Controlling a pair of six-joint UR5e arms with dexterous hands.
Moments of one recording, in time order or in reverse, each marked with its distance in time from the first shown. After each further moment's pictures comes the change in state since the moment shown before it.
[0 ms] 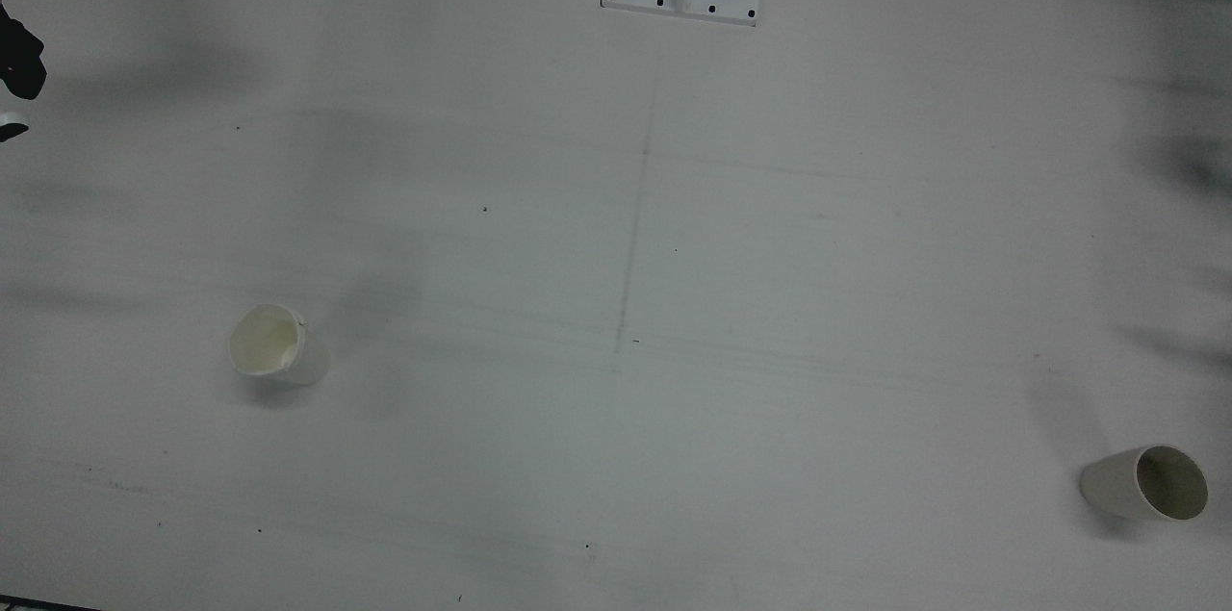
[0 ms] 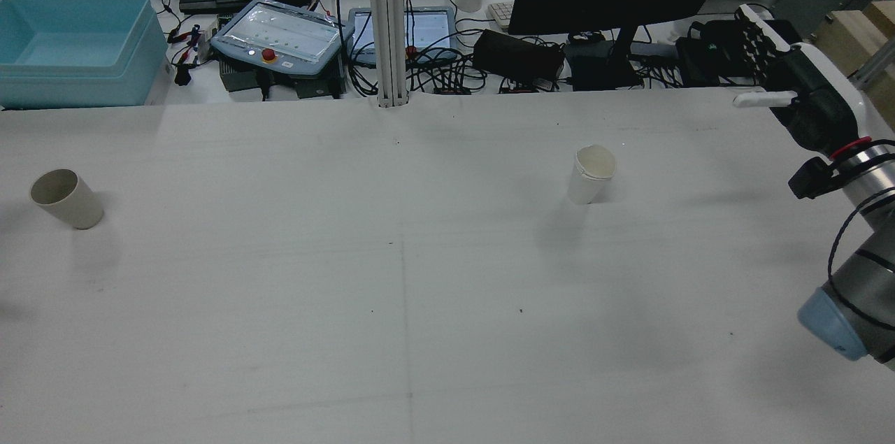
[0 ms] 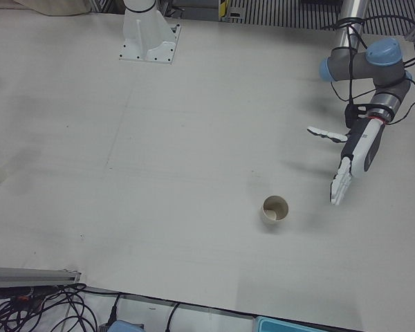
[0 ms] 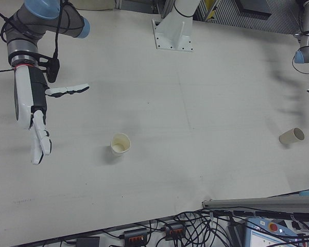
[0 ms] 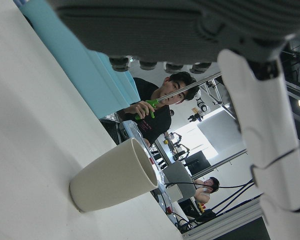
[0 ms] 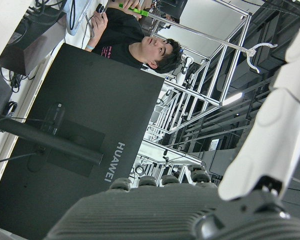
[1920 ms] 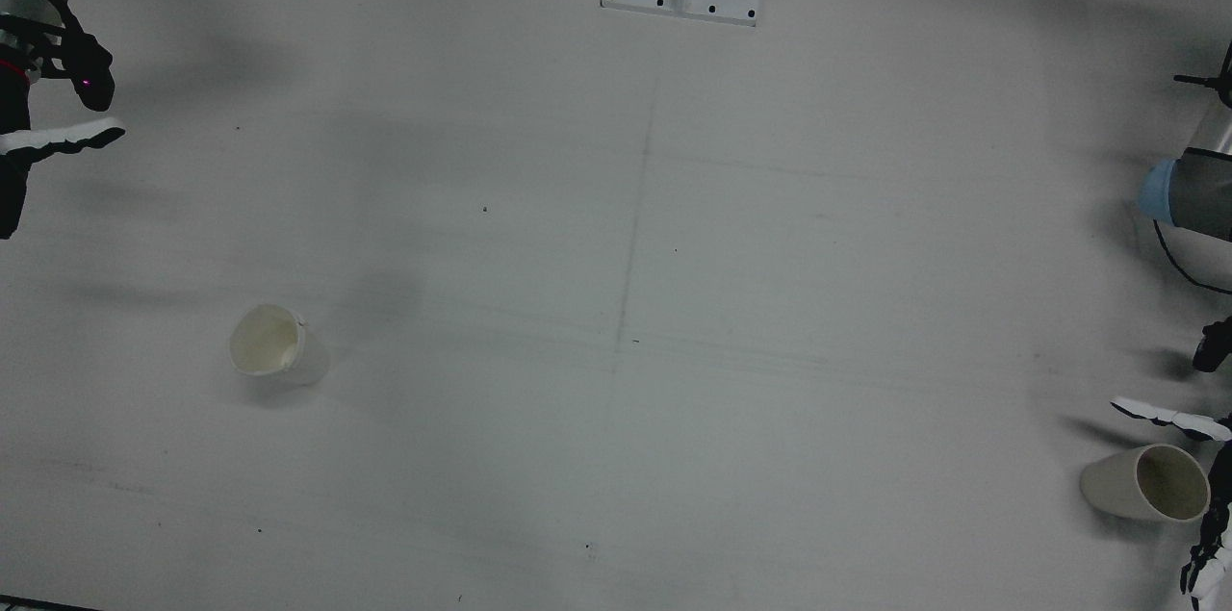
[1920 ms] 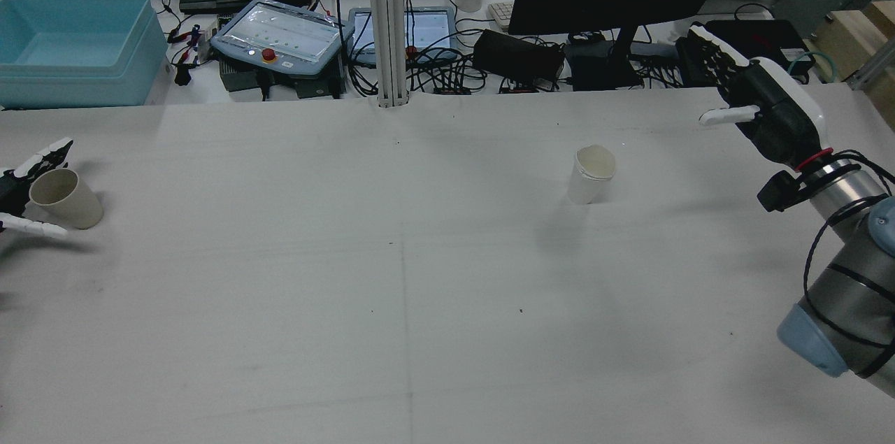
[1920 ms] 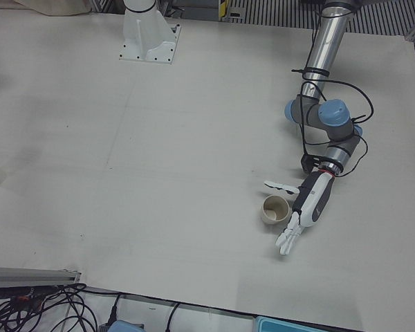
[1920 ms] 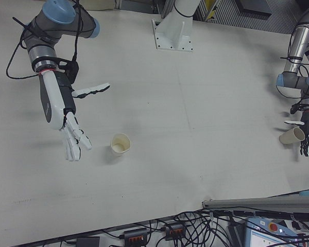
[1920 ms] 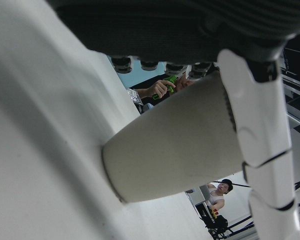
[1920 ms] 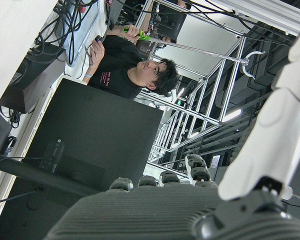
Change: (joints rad) left arm 0.164 -0.357 0.393 -0.010 -0.161 0.007; right arm -0.075 0.019 0.021 -0.005 0.004 -0.005
